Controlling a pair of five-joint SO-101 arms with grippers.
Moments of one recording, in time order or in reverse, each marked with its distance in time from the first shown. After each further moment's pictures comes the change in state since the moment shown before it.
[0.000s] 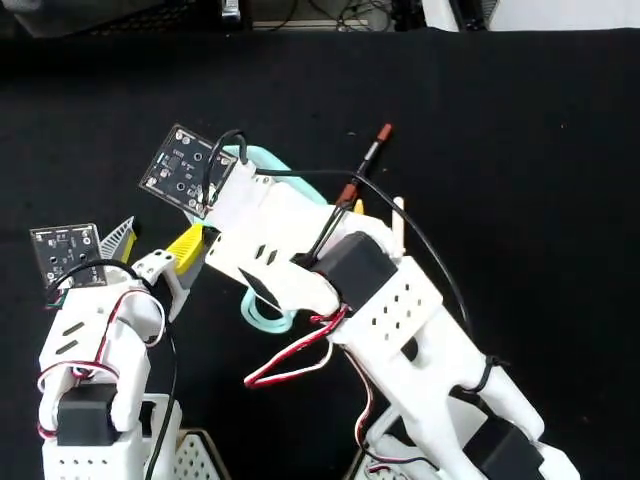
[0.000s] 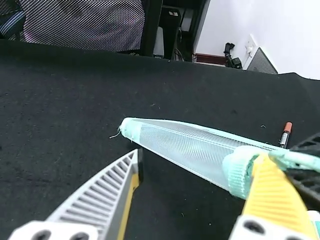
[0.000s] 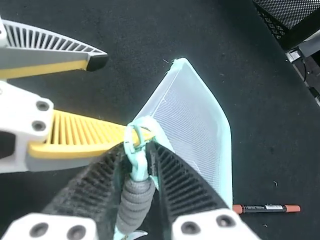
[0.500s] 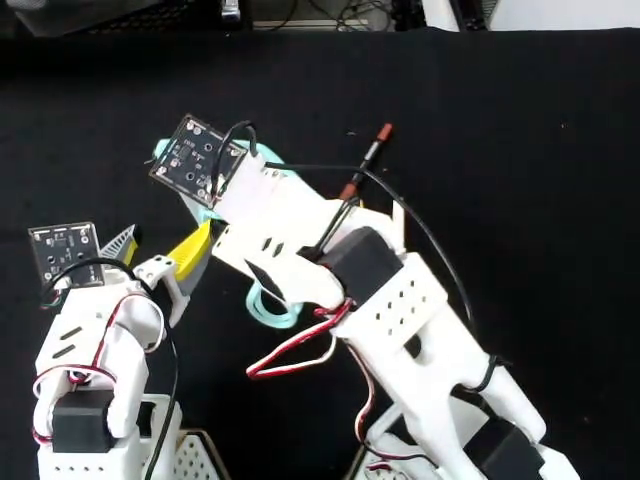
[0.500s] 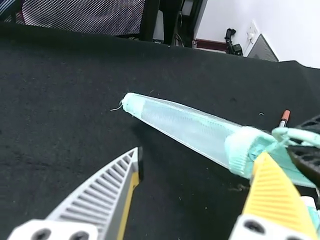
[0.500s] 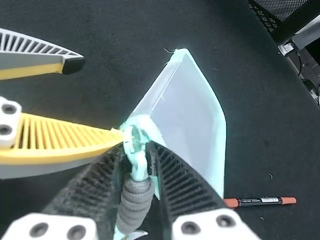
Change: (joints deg) left arm 0.4 0.0 -2.8 5.4 0.6; right arm 1.7 0.0 0.0 0.0 0.0
